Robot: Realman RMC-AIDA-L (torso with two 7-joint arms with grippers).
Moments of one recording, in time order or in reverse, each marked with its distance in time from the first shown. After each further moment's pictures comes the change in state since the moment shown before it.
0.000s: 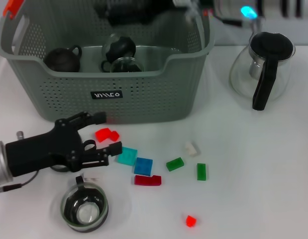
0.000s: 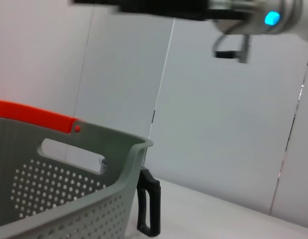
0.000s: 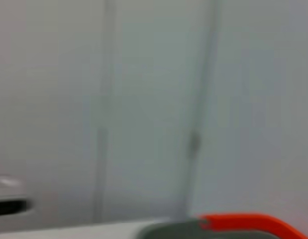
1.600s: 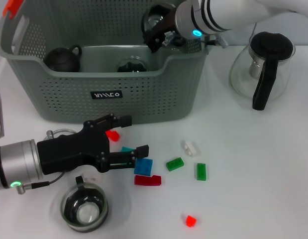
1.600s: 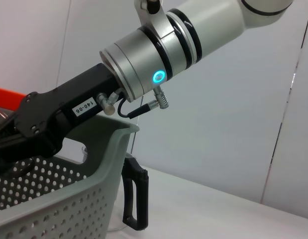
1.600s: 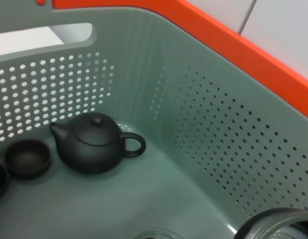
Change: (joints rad) left arm -0.046 -0.055 0.066 -0.013 -0.003 -0.089 0.007; right arm 0.559 0.010 0.005 0.891 -0.547 0.440 0.378
